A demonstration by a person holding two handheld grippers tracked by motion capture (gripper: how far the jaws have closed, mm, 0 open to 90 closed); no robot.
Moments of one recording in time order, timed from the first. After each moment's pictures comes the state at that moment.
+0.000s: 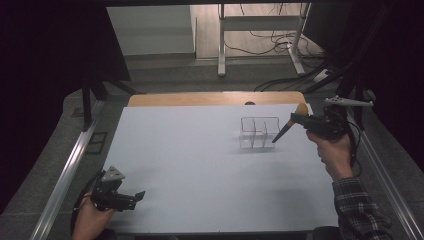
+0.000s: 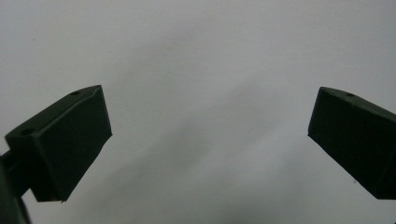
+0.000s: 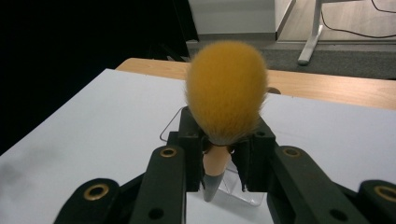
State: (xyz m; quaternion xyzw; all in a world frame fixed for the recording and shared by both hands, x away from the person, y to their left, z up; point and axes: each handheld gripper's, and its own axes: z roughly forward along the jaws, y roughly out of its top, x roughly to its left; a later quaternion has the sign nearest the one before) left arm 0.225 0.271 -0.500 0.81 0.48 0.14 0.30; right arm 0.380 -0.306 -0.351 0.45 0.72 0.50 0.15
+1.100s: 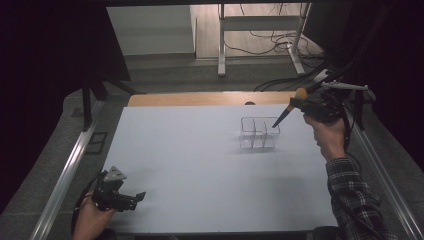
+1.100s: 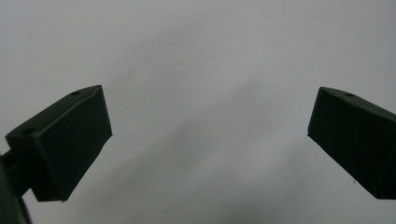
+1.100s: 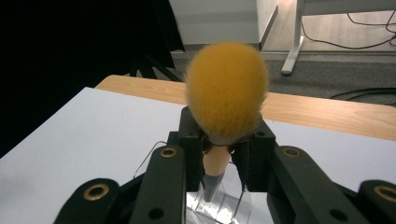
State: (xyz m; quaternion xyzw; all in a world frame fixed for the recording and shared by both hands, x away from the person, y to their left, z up) left arm 0.226 0.269 -0.502 0.82 0.48 0.14 0.29; right arm 0.419 -0.300 -0.339 0.46 0.71 0.50 0.18
